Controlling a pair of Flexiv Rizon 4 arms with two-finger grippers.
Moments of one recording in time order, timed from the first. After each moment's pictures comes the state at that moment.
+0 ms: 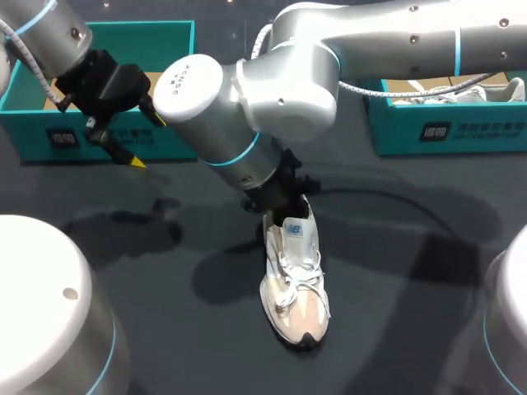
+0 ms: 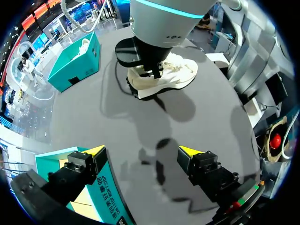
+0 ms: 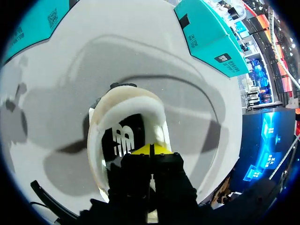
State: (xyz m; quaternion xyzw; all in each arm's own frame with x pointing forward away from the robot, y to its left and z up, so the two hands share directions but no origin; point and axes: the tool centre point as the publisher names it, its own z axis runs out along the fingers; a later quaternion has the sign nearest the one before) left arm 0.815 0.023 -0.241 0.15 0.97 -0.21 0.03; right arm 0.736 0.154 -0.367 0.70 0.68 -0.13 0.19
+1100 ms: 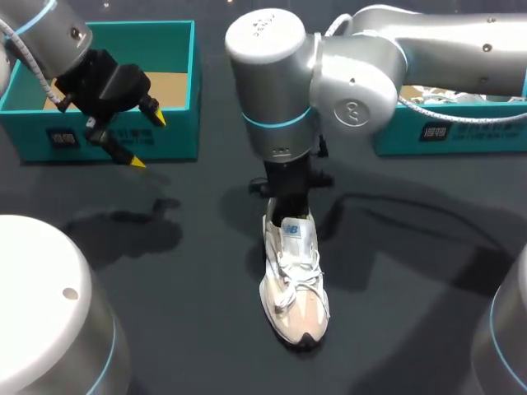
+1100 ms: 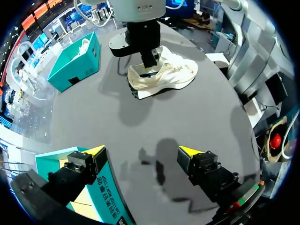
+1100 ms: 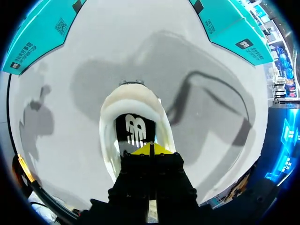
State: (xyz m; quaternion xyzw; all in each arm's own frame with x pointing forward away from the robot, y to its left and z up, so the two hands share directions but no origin) left arm 0.815 0.023 -0.241 0.15 0.97 -0.21 0.03; right arm 0.729 0.168 -0.353 0.72 0.69 -0.06 0.03
